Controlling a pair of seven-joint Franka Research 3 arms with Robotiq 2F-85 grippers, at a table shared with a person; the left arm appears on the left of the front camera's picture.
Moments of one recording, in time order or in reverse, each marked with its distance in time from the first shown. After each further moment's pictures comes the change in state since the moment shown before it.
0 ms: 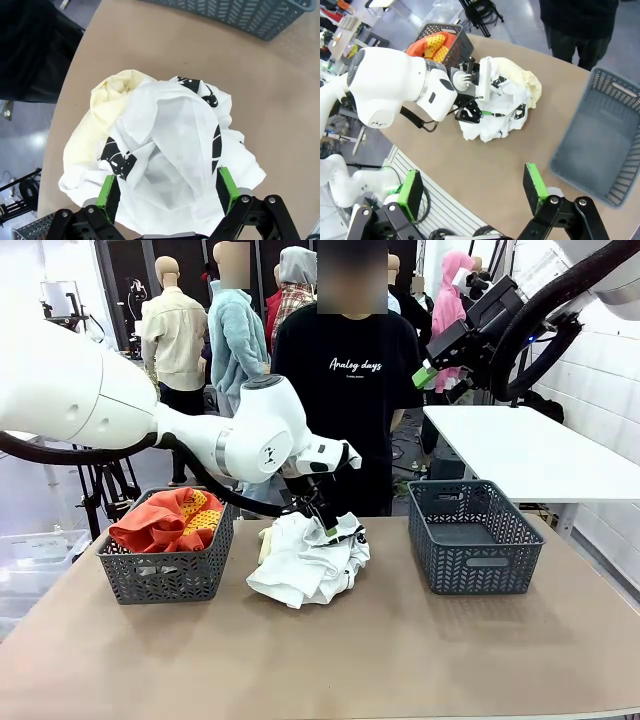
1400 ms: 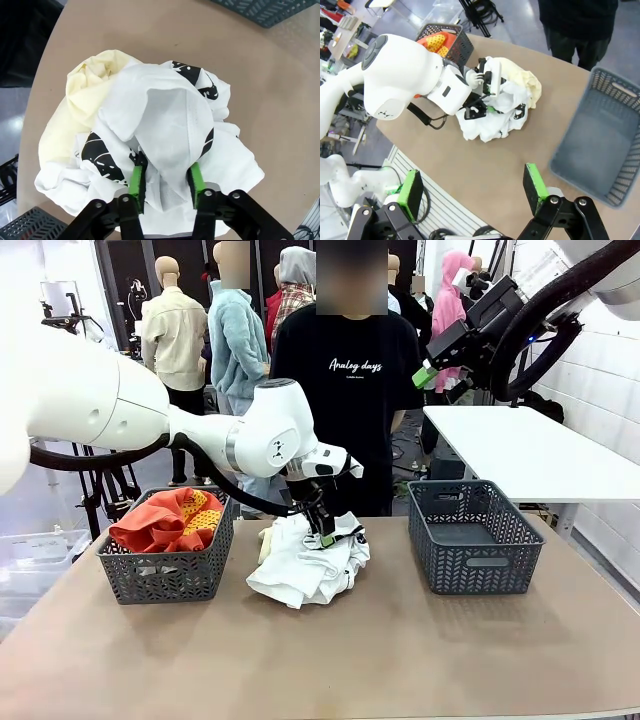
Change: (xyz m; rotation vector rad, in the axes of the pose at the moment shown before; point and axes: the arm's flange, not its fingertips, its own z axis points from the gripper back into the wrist) left arm 0.002 0.009 -0.022 -0.093 0.105 0.055; right arm 0.000 0.000 0.000 0.000 0.000 0.000
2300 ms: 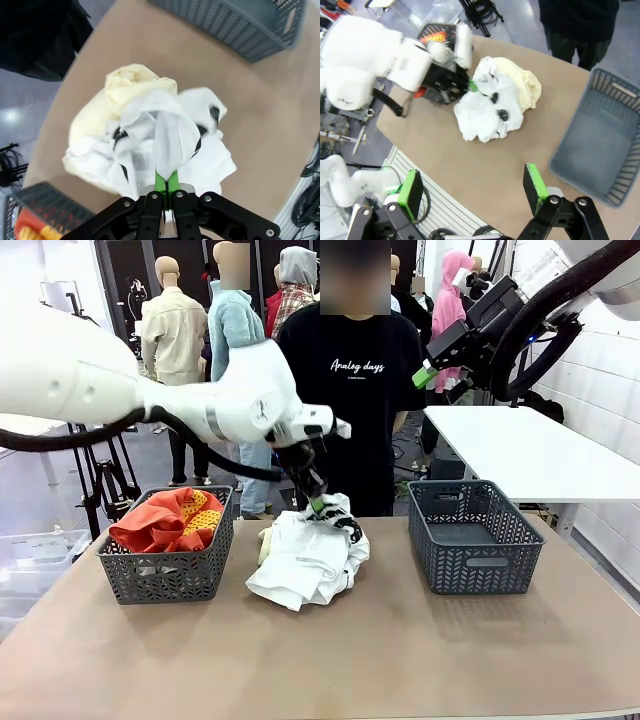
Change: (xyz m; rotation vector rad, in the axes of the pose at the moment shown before) left arm -0.003 0.011 0.109 -0.004 -0.105 0.150; right arm 0.000 0.000 0.000 0.000 0.000 0.000
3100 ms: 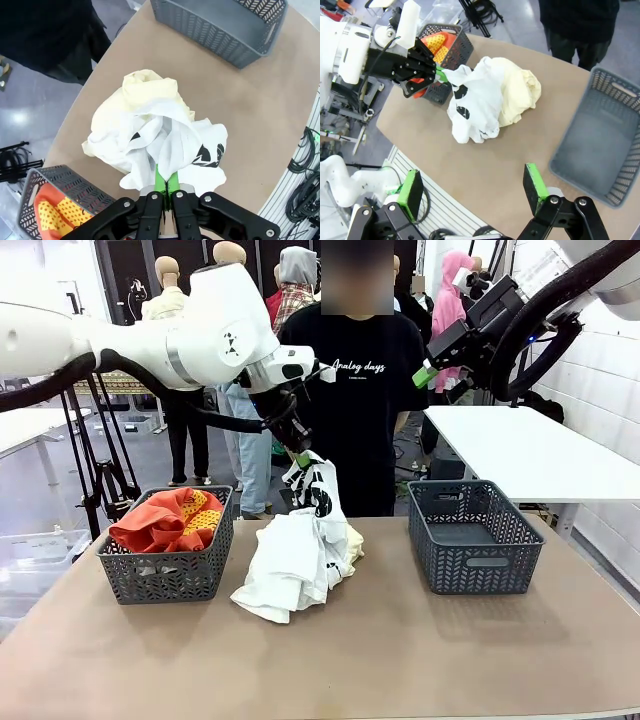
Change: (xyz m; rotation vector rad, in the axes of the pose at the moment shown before) left arm -0.003 -0.009 0.075 0.036 -0.036 0.004; right arm 0.000 0.000 0.000 0.000 0.000 0.000
